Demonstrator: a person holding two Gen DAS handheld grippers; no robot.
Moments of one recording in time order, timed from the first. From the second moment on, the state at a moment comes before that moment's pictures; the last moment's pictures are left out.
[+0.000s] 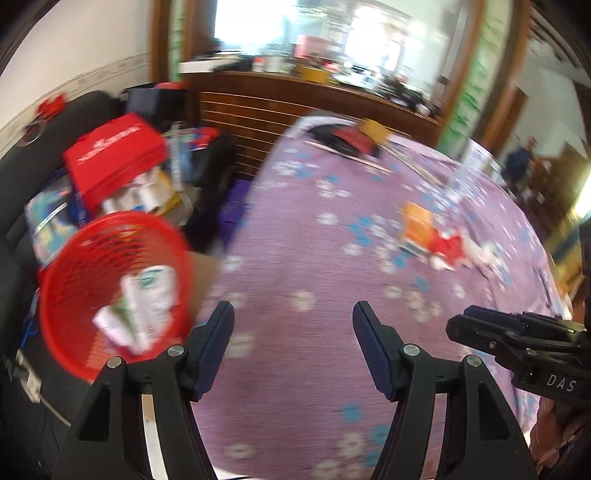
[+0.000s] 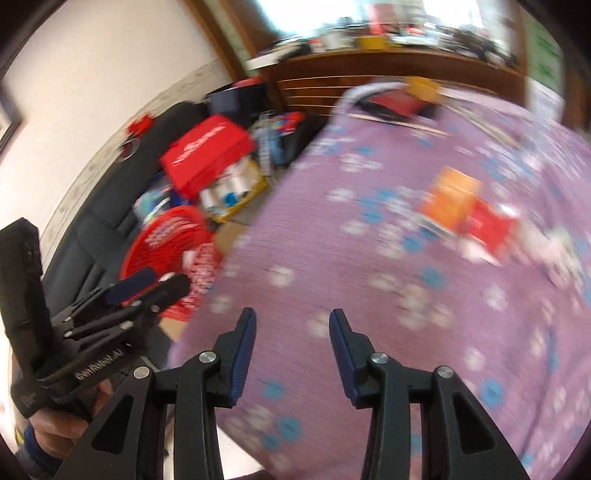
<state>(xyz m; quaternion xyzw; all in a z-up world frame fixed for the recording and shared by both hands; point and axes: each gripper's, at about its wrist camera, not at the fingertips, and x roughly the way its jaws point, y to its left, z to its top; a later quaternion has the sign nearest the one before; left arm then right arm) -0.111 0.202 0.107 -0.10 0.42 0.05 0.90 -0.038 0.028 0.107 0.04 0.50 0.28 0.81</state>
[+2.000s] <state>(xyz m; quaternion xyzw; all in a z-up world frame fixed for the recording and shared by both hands) -0.080 0.134 0.072 -0.04 0.48 0.03 0.88 0.117 -0.084 0.029 0.20 0.53 0.14 0.81</state>
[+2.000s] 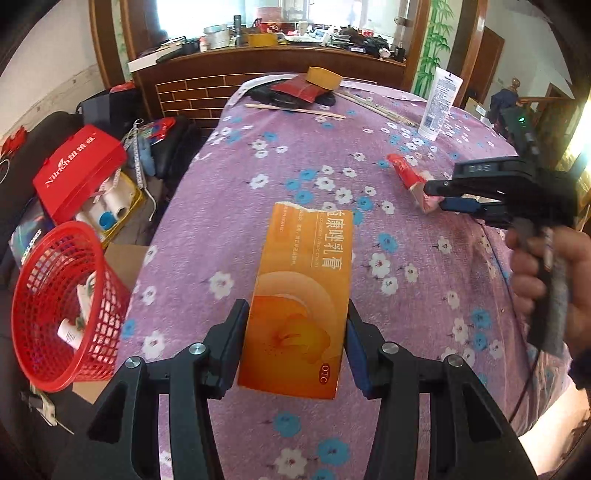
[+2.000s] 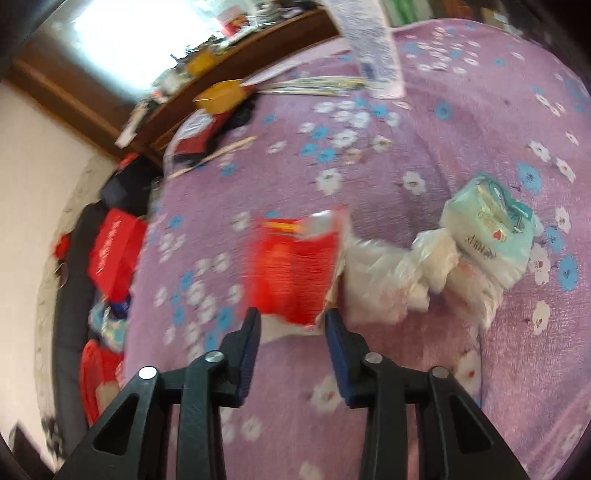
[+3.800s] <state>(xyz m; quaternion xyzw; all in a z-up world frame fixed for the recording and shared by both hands) -0.108 0.074 0.108 -0.02 0.42 0.07 0.91 -0.048 -0.107 0.117 0.07 0.44 0.24 0.86</state>
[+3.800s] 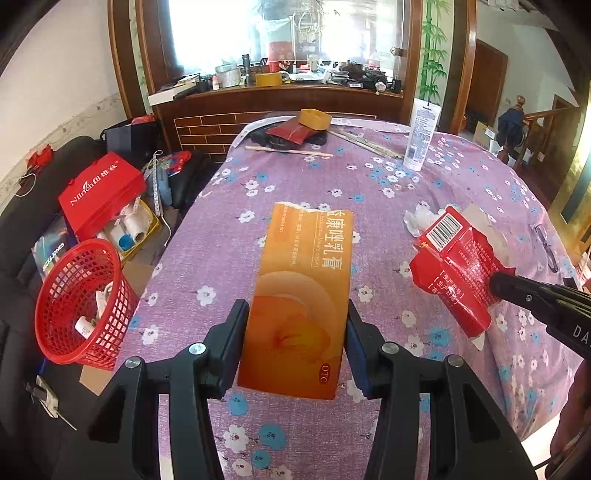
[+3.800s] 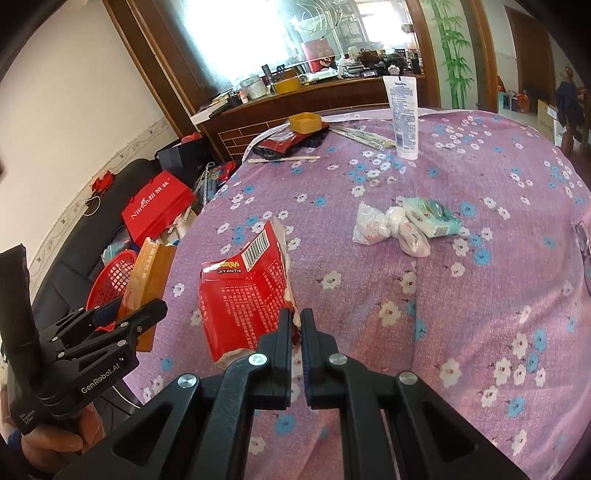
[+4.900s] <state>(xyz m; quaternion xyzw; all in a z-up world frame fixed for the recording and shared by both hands) -0.115 0.124 0.109 -0.06 0.41 0.12 0.90 -0.032 -0.061 0.112 0.04 0.45 0.28 0.85</state>
